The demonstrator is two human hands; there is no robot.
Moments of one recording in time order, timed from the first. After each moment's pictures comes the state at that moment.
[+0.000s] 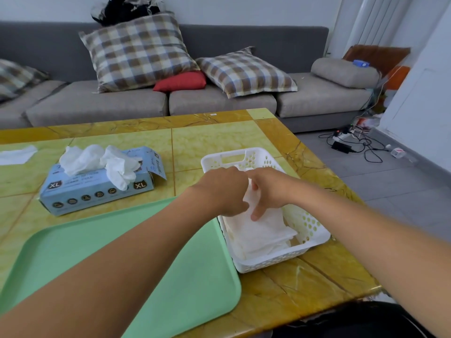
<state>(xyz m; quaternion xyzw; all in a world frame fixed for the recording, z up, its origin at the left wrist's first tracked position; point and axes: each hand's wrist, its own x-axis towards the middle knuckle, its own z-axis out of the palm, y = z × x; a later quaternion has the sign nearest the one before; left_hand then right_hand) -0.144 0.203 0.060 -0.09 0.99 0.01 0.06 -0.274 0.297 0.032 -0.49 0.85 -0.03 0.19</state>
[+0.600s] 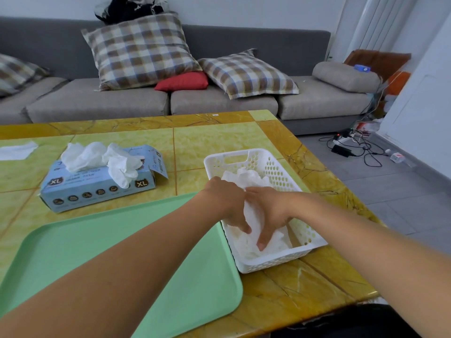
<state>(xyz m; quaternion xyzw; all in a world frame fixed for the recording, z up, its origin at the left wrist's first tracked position) -0.161 0.197 0.025 -0.11 0.97 -0.07 0.19 -0.268 0.301 0.011 -0.51 0.82 0.11 0.26</state>
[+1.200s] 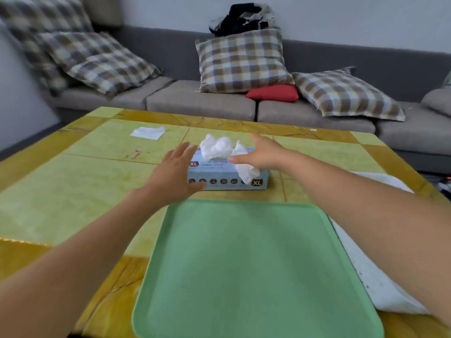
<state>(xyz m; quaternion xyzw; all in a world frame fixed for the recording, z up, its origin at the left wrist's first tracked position) 0.099 -0.035 0.012 -0.37 0.91 0.11 -0.15 -0.120 0.056 0.073 -0.50 0.83 -0.16 0.20</state>
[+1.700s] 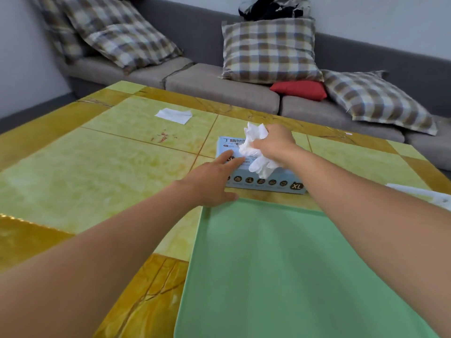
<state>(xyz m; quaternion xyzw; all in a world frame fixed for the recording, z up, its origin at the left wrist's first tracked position) 0.107 -0.079 -0.030 -0.30 0.94 0.12 -0.03 -0.082 -0.055 0.022 -0.44 0.84 -0.29 0.11</state>
